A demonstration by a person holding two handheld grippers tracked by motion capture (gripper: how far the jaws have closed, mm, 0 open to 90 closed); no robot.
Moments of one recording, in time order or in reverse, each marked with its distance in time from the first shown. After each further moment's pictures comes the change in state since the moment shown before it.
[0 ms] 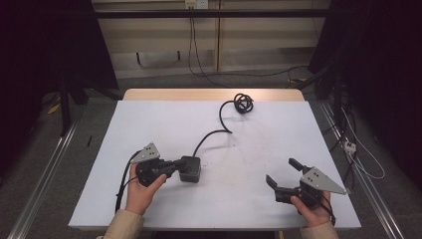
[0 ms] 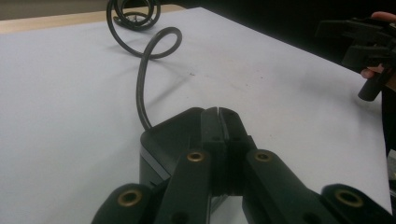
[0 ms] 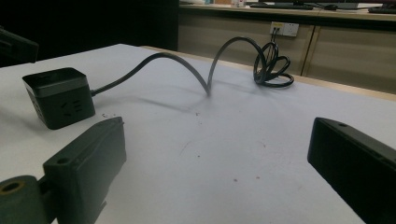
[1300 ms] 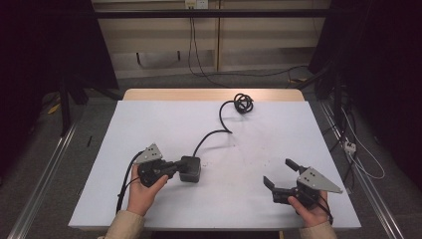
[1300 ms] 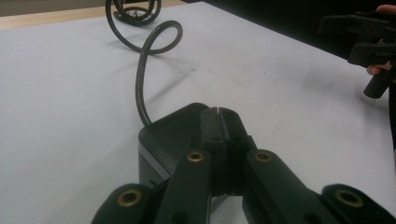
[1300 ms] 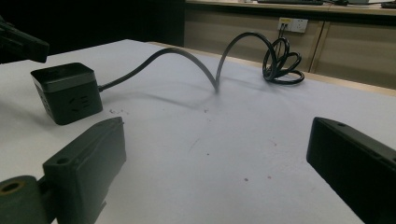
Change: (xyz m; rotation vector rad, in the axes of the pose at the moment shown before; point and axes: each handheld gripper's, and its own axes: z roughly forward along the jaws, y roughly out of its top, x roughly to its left) left arm -0.002 -0.002 0.005 0.018 0.011 0.008; right arm 0.004 -0.001 0.004 0.017 0.025 -0.006
